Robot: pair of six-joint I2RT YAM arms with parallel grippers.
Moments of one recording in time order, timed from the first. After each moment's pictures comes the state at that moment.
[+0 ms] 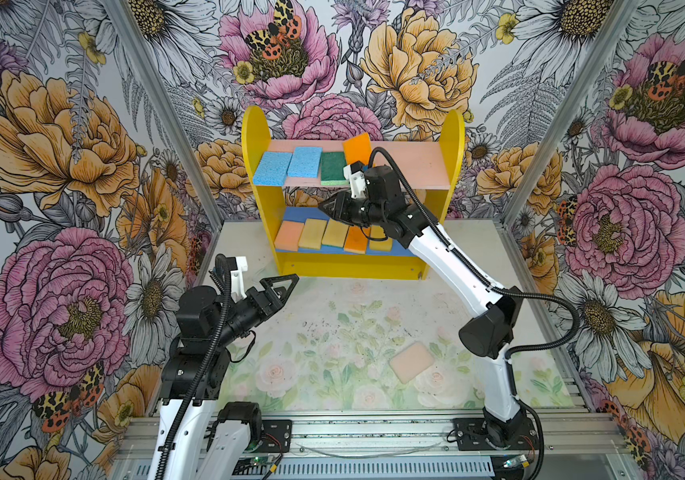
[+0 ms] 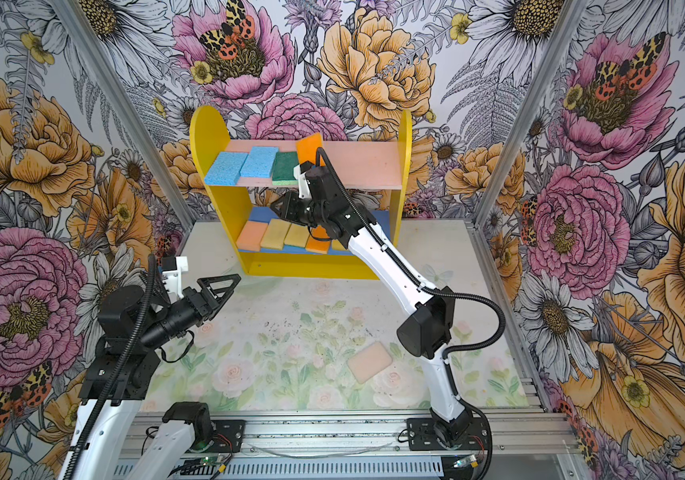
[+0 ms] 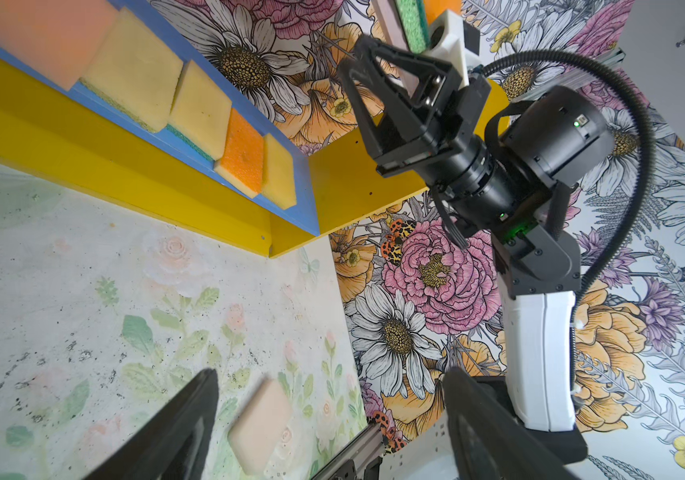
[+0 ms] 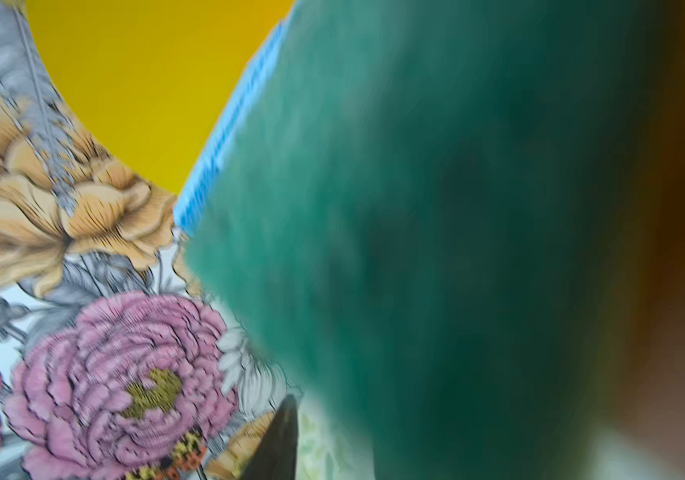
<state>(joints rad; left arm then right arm) -0.06 0.60 0.84 -0.45 0.65 -0.91 0.70 2.00 2.19 -0.60 -0.32 0.70</state>
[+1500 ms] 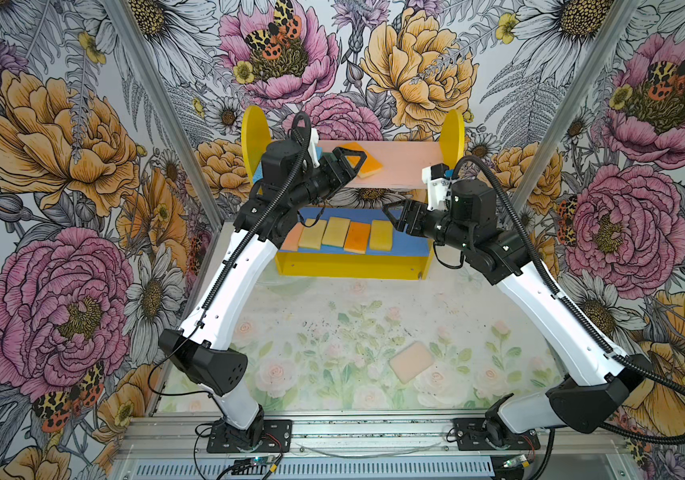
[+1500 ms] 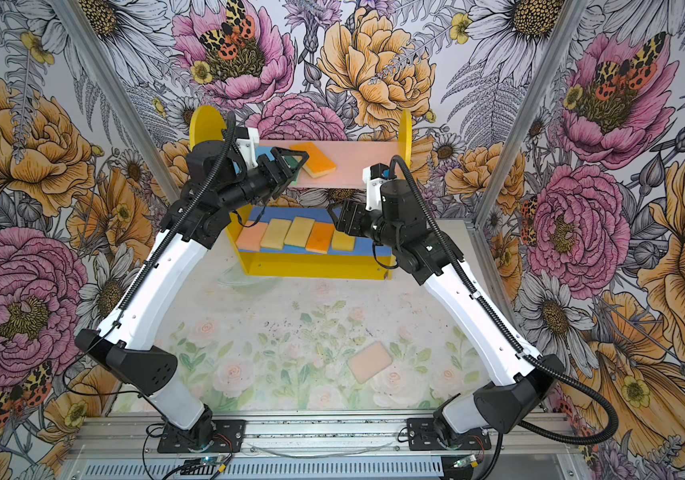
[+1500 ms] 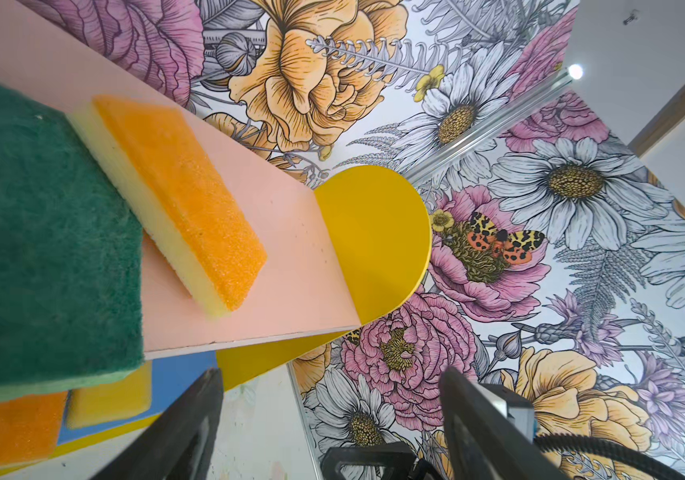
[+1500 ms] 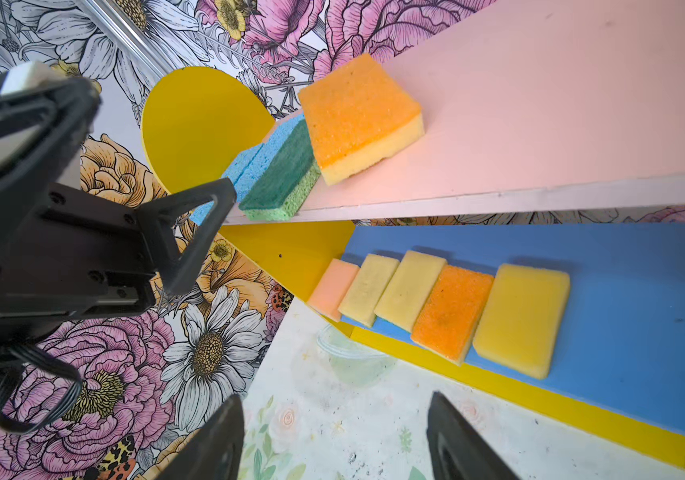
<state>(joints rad) -0.43 1.71 2.11 -0.48 0.32 -0.91 0.52 1.46 1.73 -0.56 -0.20 0.56</state>
